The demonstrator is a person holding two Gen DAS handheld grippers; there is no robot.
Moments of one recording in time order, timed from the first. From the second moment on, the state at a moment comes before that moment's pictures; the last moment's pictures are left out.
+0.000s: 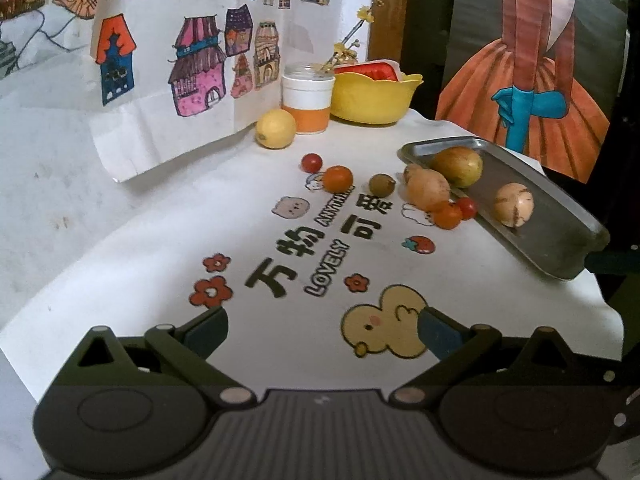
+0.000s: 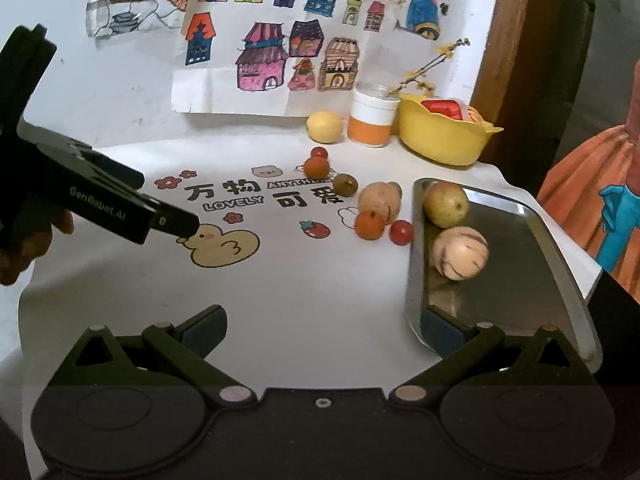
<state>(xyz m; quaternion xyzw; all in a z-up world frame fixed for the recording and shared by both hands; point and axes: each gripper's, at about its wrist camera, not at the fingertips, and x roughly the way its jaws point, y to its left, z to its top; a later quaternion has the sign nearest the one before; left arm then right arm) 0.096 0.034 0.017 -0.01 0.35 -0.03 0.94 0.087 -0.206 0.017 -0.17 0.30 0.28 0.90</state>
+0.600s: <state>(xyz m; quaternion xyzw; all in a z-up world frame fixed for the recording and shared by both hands) 0.155 0.030 0.012 0.01 0.36 -0.03 0.93 0.140 -0.196 0.008 -0.14 0.30 0.29 0.90</state>
